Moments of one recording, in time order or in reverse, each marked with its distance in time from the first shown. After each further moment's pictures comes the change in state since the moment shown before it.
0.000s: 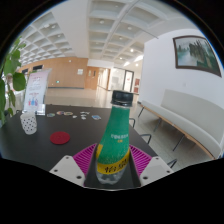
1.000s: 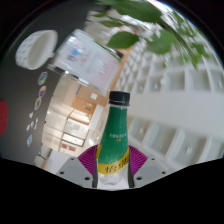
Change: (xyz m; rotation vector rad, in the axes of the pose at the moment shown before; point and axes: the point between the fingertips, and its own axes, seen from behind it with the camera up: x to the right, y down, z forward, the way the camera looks) arm -0.223 -0.309 0.028 0.695 0.506 -1.725
